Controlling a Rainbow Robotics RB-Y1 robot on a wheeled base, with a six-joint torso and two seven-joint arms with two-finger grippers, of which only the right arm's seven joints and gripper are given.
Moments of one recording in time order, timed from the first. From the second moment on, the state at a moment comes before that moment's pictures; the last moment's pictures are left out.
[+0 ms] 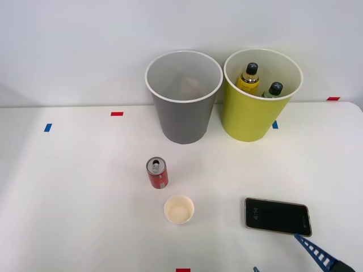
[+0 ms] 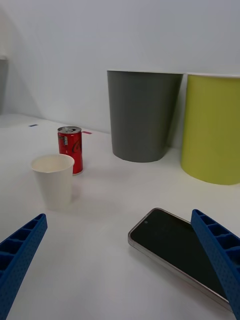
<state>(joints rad) 0.66 -0.89 0.63 -1.86 -0.36 -0.88 1.77</state>
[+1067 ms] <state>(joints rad) -0.20 -1.10 1.13 -1.79 -0.63 -0.70 1.64</state>
